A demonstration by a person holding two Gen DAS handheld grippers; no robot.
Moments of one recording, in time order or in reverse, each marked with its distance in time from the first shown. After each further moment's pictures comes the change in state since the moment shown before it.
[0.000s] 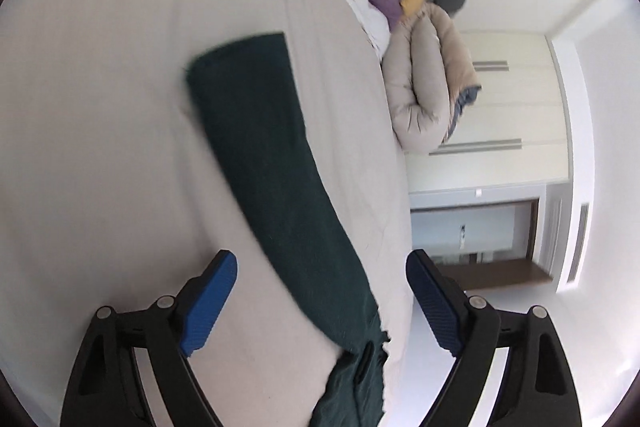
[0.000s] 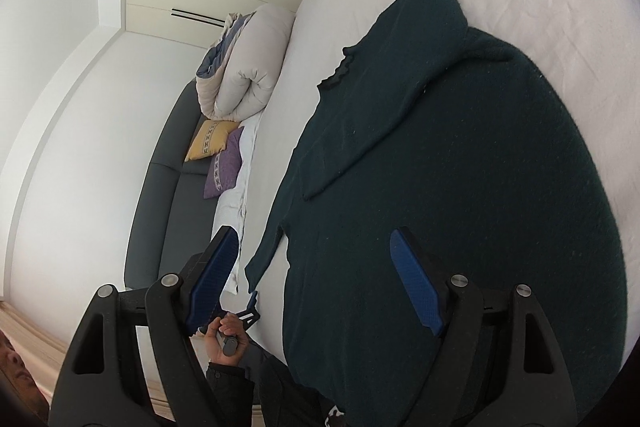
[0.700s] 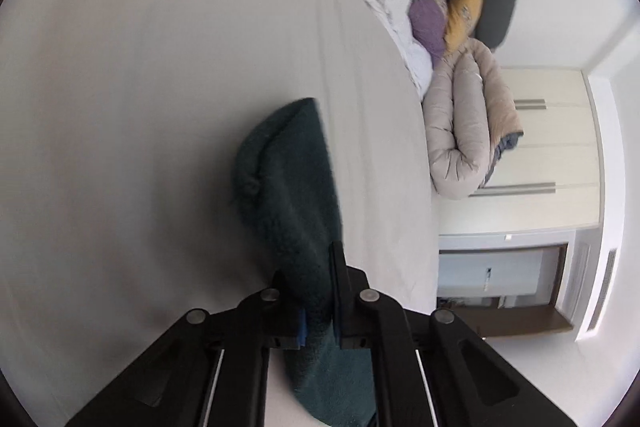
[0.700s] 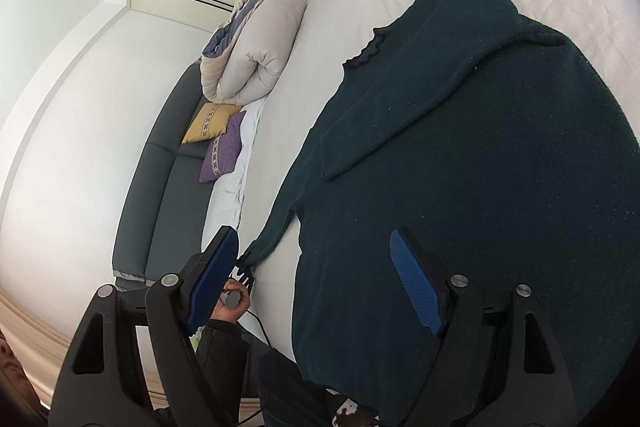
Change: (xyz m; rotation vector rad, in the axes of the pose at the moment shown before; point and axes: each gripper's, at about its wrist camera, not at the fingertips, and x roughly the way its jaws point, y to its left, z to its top) left arm 0.054 -0.025 0.044 0.015 -0.090 0.134; right arm -0.006 0.066 -0.055 -0.064 0.019 -0.030
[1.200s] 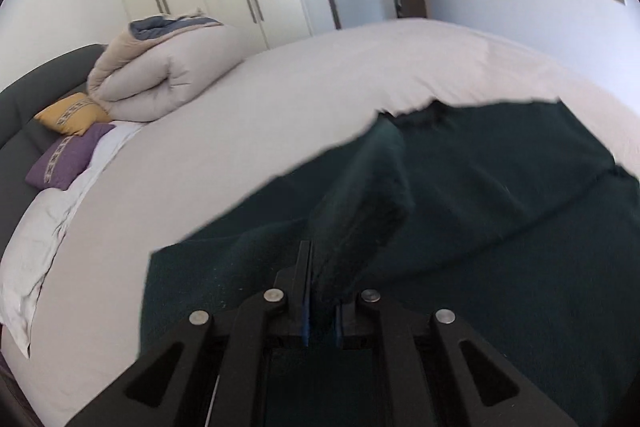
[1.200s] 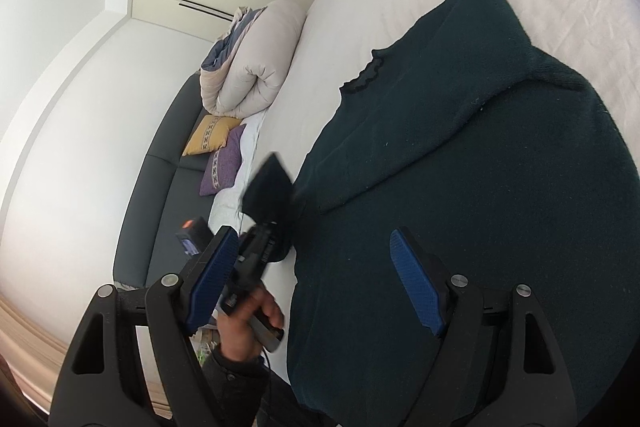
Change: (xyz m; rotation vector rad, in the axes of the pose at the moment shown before) left arm 0.062 -0.161 -0.420 1.738 0.138 0.180; right arm 0.017 -0.016 0.042 0.006 -0.005 0.005
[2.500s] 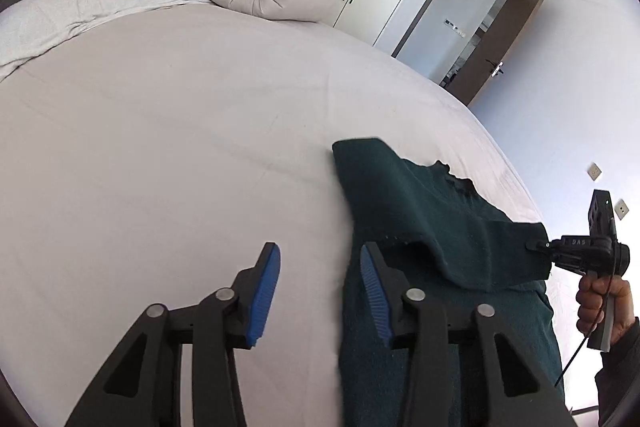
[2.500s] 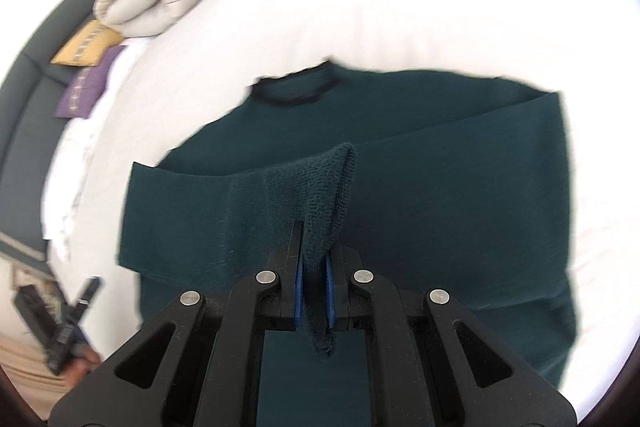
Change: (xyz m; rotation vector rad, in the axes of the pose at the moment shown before) left arm -0.036 0.180 -0.084 -0.688 0.005 -0.259; right arm 0.170 0.025 0.114 -0.321 0.156 -0.622
